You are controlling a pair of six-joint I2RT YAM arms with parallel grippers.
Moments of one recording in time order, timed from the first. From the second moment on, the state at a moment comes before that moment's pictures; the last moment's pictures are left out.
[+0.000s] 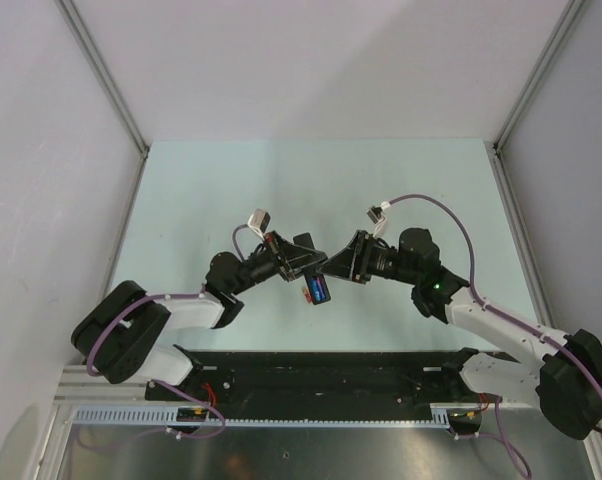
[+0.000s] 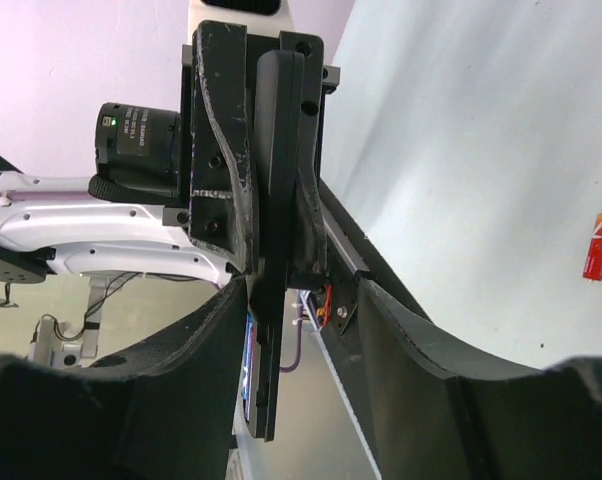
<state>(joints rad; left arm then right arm) -0.66 1.41 0.37 1.28 0.47 -1.55 0.67 1.08 0.59 0.35 -0.55 1.03</state>
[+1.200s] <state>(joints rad) -0.66 1.42 0.36 1.28 0.51 -1.54 0.71 1.14 0.69 0.16 -0.66 0.90</state>
